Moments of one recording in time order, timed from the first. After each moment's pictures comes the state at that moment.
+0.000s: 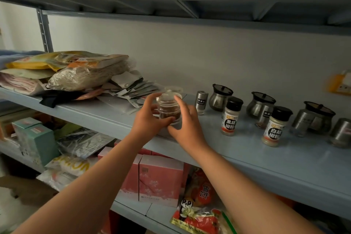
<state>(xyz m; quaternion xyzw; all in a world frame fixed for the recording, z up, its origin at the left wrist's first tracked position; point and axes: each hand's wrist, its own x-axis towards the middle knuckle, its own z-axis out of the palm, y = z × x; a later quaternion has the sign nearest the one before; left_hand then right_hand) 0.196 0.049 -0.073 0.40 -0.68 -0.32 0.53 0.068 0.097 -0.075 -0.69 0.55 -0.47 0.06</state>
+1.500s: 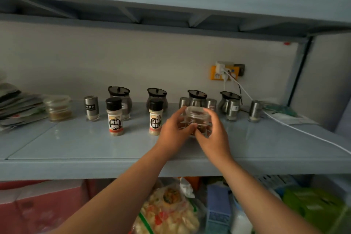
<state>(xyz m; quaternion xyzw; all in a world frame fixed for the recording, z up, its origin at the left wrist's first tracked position) -0.107 0.196 -0.062 0.20 -0.76 -0.49 0.38 -0.205 0.282 -0.078 -0.46 0.67 -0.58 -0.06</state>
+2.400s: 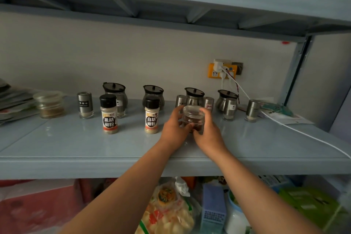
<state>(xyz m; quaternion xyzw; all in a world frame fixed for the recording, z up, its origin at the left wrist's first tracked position) -0.132 0.190 -0.067 0.23 -0.76 -0.48 0.38 -0.224 0.267 -0.075 -0.48 0.74 -0.48 -0.03</state>
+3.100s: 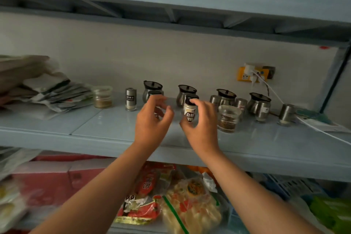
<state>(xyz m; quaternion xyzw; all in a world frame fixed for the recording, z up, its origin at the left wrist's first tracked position) 0.026 0.174 -0.047 0.26 -0.71 -0.25 0.61 -0.088 0.235 -0.054 -0.54 0.61 -0.54 -0.20</state>
